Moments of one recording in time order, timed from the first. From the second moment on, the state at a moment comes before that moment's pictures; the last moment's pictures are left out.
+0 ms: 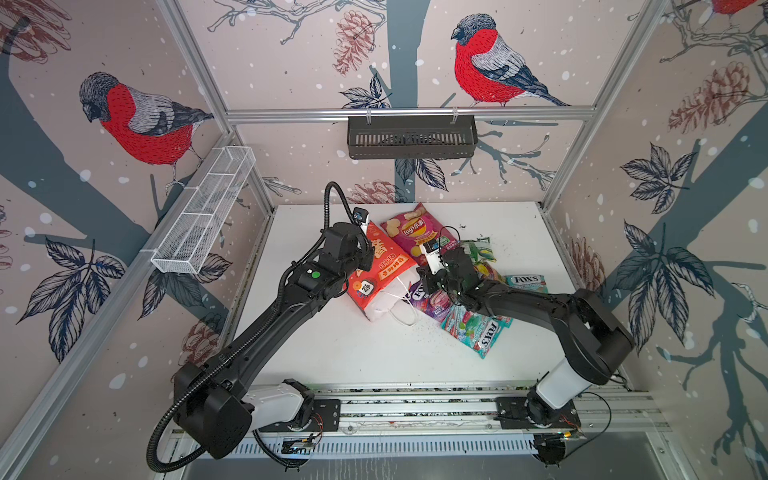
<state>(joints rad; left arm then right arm) -0.53 1.24 1.13 -0.39 -0.21 -0.05 0.68 1.61 0.87 0.25 -0.12 0.13</state>
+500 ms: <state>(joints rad) -0.54 1.19 1.16 -0.42 -0.16 -0.03 0.84 1.48 1.31 -0.27 0.15 0.08</state>
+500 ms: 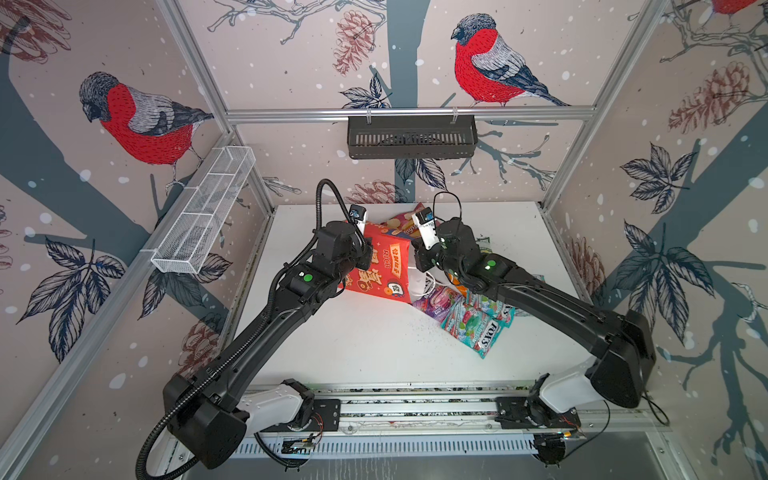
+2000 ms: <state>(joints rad) -0.18 1.24 0.83 -0.14 -0.04 -0.19 0.98 1.78 1.75 -0.52 0.32 -0.29</state>
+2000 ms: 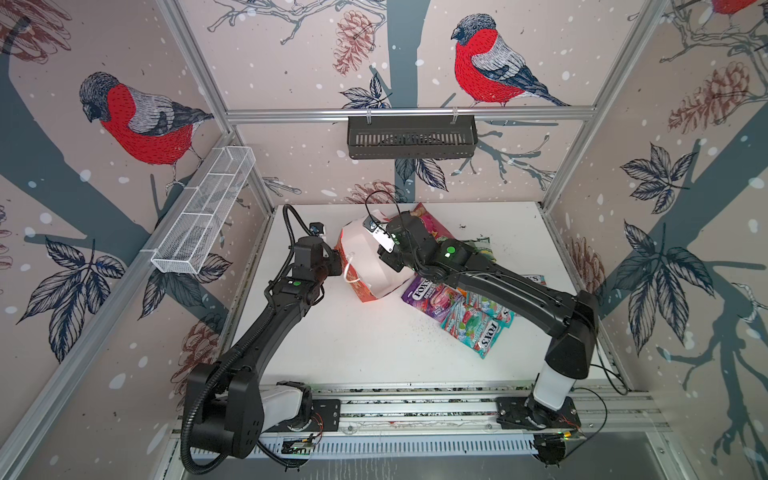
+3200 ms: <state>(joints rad) -0.14 1.40 0.89 -0.04 0.02 -0.22 0.77 1.48 1.40 0.07 -0.39 -0.15</state>
